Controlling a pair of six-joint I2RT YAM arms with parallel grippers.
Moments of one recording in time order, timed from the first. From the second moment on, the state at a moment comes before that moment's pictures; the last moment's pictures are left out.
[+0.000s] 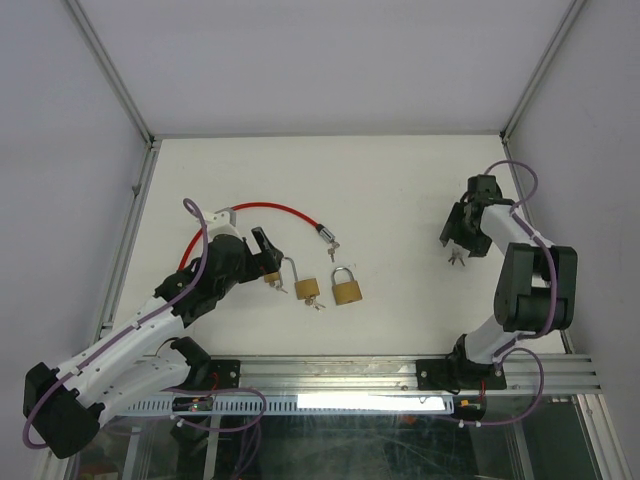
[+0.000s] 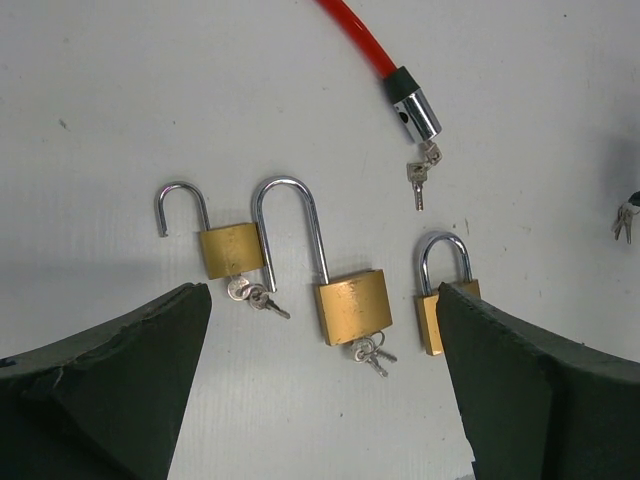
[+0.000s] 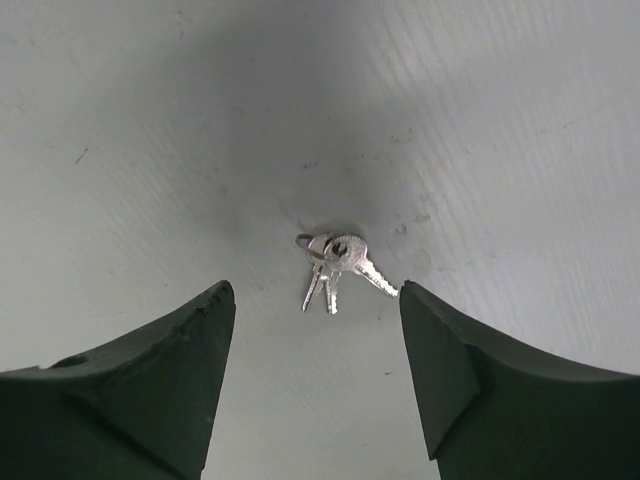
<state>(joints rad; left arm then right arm) -0.68 0.83 0.61 -0.38 -0.30 -0.80 -0.07 1.55 1.00 -0.63 0.14 0.35</state>
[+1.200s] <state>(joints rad) -0.68 0.91 0.62 -0.28 -0.14 -0.79 0.18 1.45 0.95 -0.60 -0.13 0.48</state>
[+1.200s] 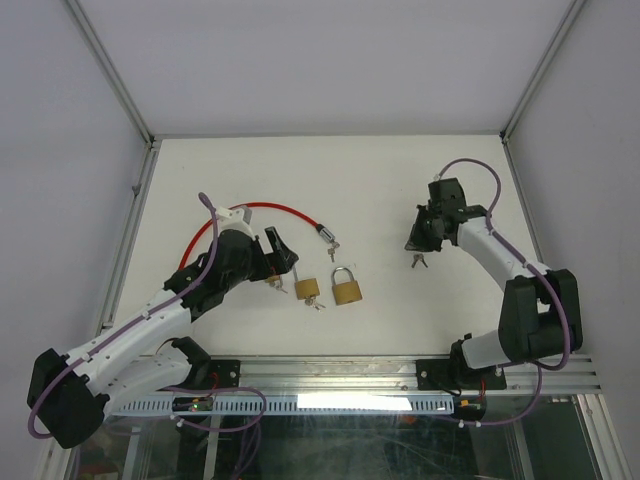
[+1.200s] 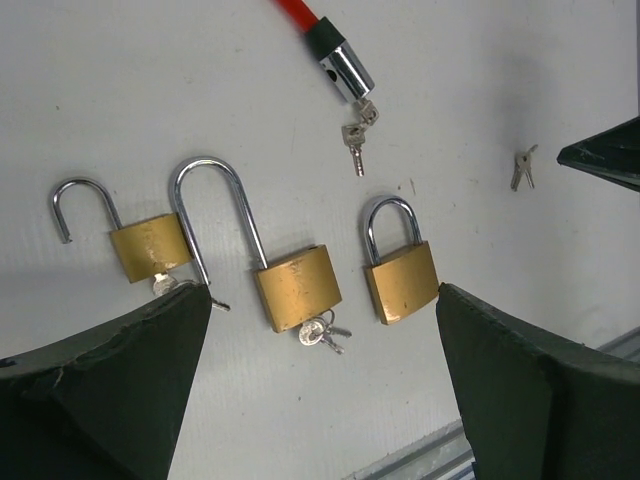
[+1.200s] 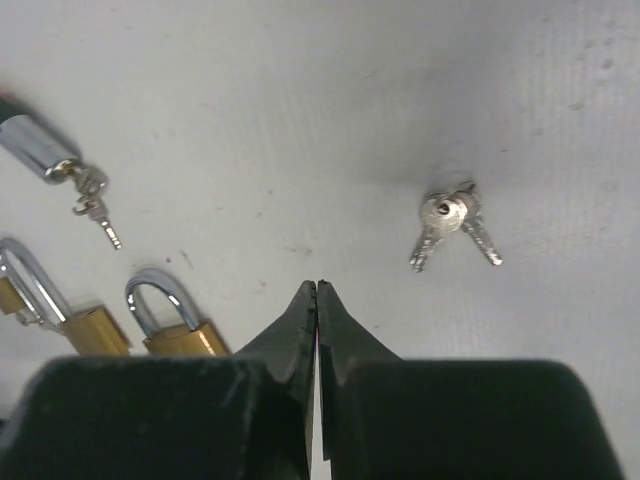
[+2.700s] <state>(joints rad) -0.68 0.97 0.65 -0.23 -0.07 -0.76 0.29 1.60 1.07 -0.64 0.03 0.52</state>
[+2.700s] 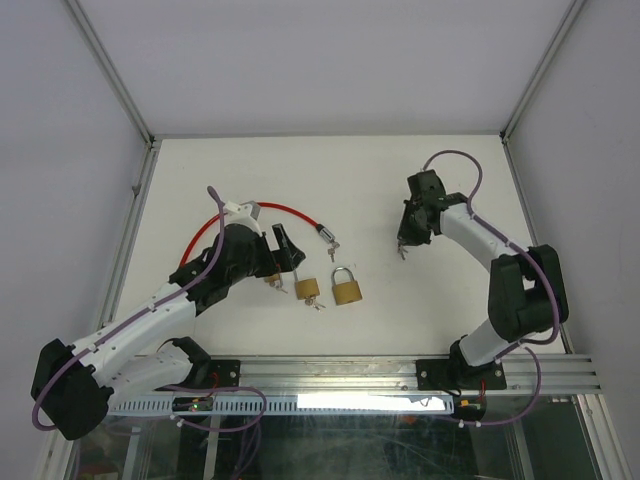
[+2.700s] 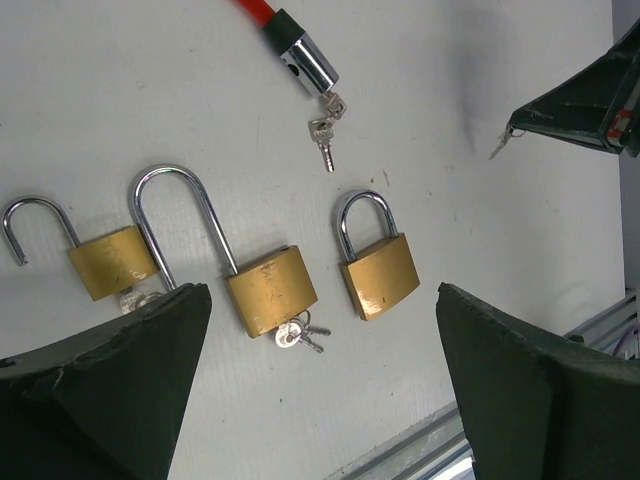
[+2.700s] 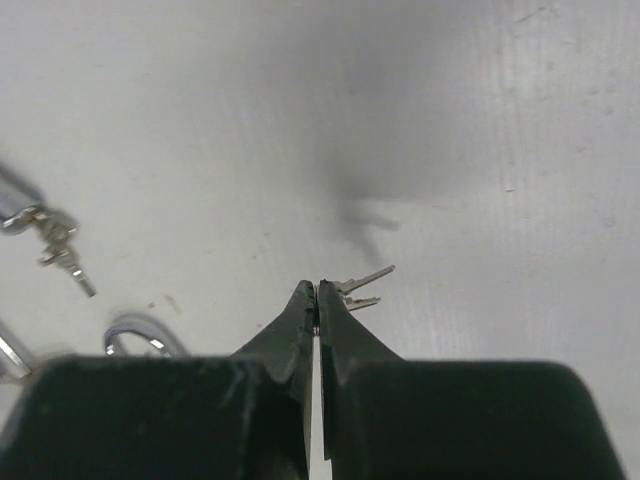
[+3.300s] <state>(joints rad) -0.67 0.97 0.67 -0.14 0.00 -0.84 0.61 1.39 1.02 -0.29 -0.13 0.72</state>
